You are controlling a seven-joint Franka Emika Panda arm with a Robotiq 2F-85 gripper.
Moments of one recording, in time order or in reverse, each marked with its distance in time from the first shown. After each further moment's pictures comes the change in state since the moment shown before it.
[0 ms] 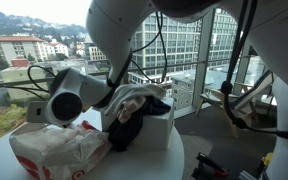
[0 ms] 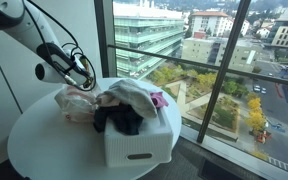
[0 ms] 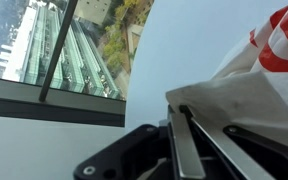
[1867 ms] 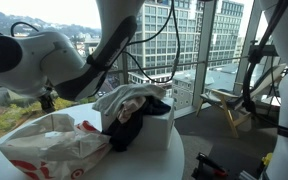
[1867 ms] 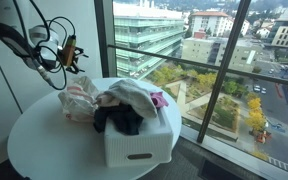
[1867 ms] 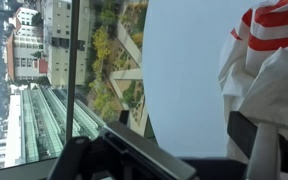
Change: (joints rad) arm -0.144 -0.216 0.301 -0.092 0.633 -0.312 -0.296
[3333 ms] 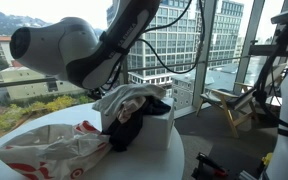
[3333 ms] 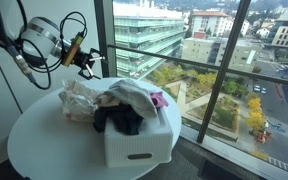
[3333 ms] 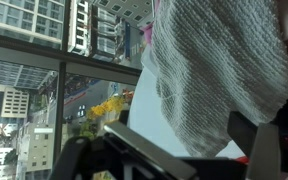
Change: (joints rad) arm -0.039 -0.184 -0.031 -0.197 0.327 -0.455 -0.010
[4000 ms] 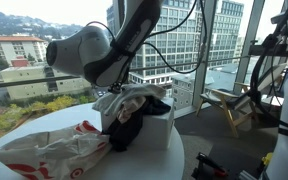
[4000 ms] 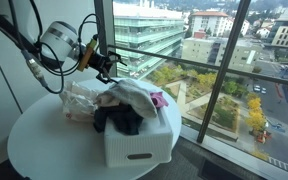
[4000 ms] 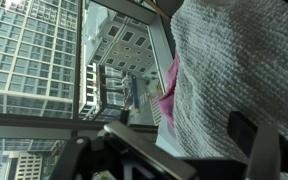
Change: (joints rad) arm -0.062 0.028 -0.059 0.011 -0.001 -0.150 0.104
